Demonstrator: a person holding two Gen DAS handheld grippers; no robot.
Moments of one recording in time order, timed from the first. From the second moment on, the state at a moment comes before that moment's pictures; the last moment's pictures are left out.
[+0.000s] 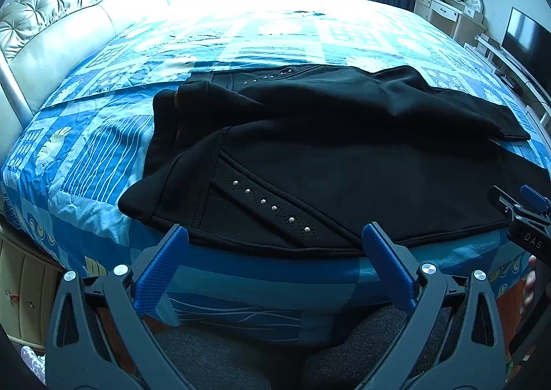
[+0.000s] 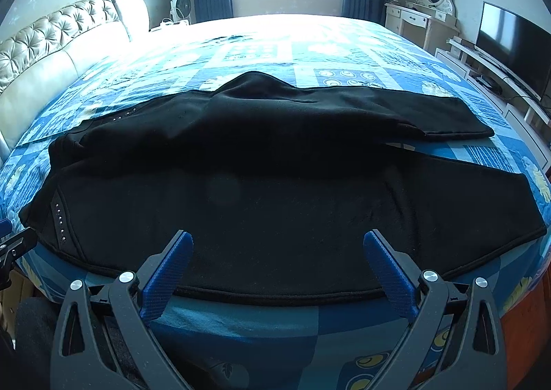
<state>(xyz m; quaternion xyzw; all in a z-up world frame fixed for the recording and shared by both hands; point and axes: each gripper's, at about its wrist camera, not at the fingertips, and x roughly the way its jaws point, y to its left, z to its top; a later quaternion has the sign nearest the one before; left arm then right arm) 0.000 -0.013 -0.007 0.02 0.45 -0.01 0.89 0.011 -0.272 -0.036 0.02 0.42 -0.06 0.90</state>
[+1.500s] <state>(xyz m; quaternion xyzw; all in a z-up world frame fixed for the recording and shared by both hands) -0.001 -0.016 -0.006 0.02 0.45 -0.01 0.89 0.010 -0.267 -0.041 0.02 0.43 -0.05 0.90</state>
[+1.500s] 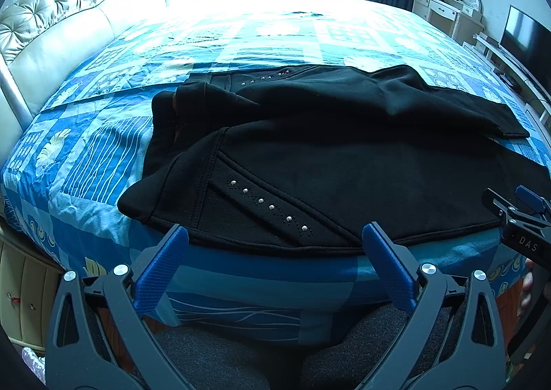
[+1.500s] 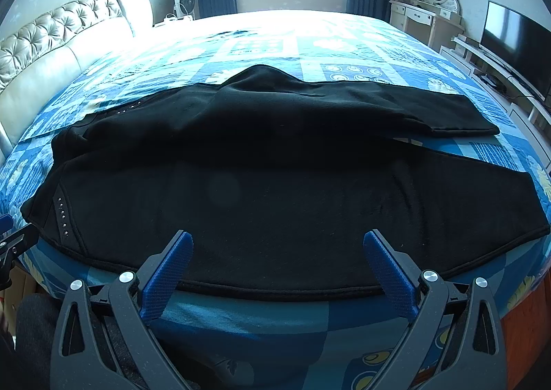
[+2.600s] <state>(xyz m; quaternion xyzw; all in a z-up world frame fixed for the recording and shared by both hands) 0.000 -0.014 0.003 0.01 0.45 -0.05 0.89 0.014 -0.267 -0.036 0.04 0.43 -0.01 0.90</state>
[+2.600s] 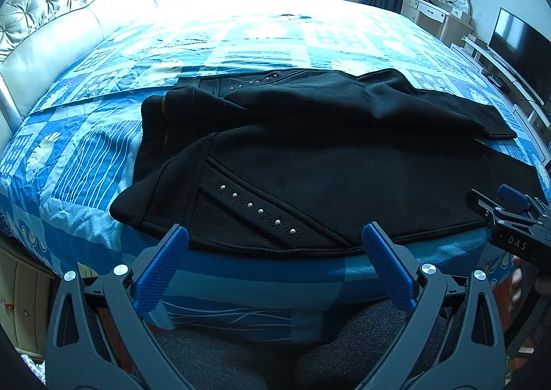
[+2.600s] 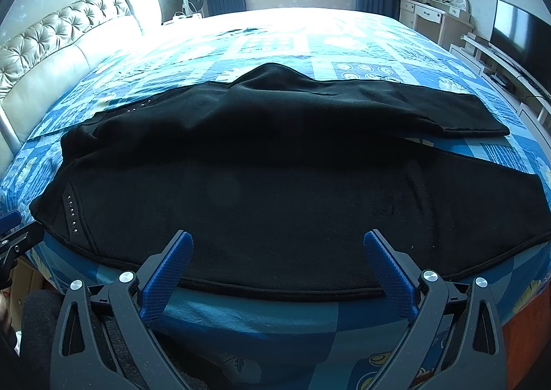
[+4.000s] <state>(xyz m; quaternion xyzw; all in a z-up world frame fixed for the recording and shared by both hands) 0.319 0.161 -0.077 -0.17 0.58 -0.21 0.77 0.322 -0.275 -0.050 -0.05 0.53 0.26 0.80</state>
